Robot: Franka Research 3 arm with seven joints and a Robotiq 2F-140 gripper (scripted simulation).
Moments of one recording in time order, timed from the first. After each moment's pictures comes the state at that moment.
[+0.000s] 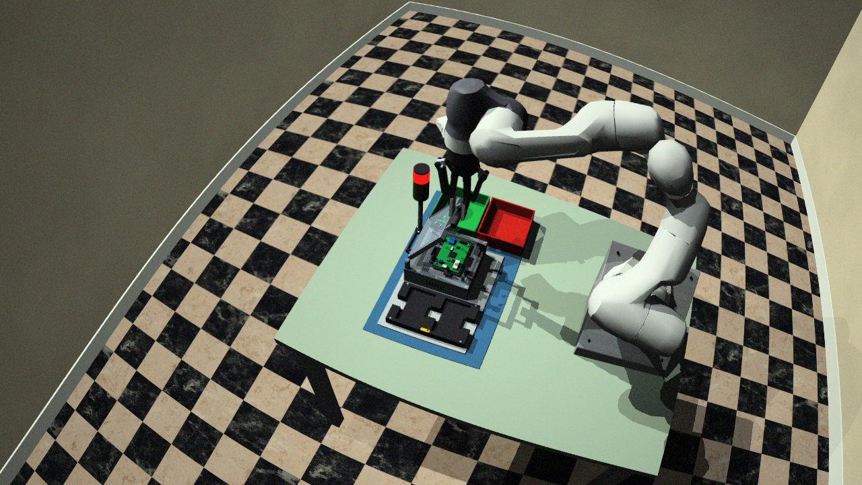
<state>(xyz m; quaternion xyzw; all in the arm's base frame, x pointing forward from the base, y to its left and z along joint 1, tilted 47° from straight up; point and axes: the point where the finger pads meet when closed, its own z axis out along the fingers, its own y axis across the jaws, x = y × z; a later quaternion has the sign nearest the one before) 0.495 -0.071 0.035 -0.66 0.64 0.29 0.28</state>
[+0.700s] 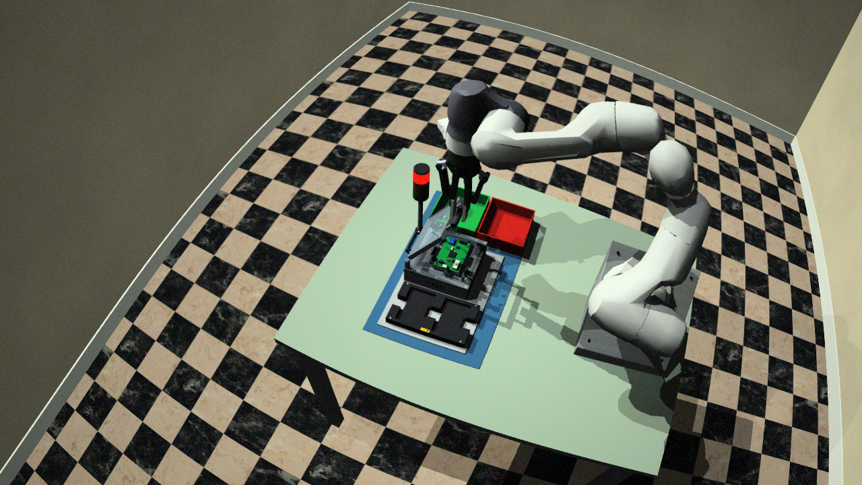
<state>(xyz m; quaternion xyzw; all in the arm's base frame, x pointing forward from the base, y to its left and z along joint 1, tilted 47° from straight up) 0.491 -0.068 0.033 -0.66 0.64 0.29 0.28</state>
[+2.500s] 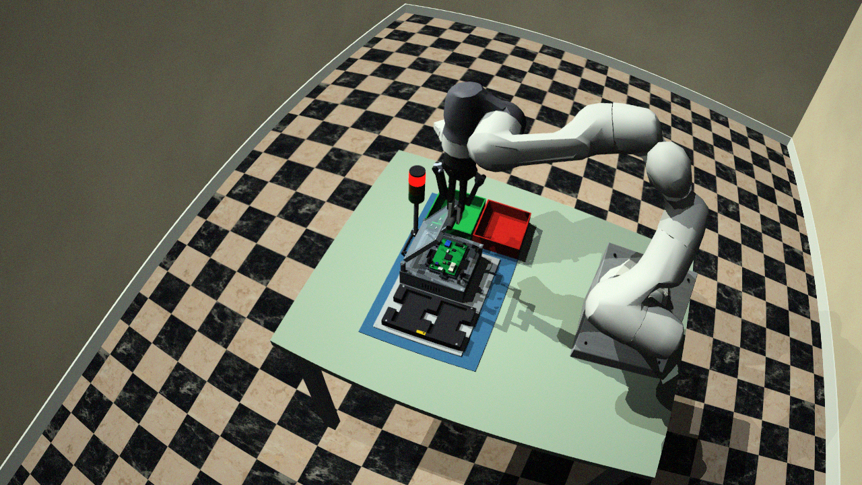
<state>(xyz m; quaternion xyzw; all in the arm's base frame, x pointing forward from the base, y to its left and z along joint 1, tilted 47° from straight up) 0.491 -0.068 0.033 -0.65 0.64 0.29 0.28</state>
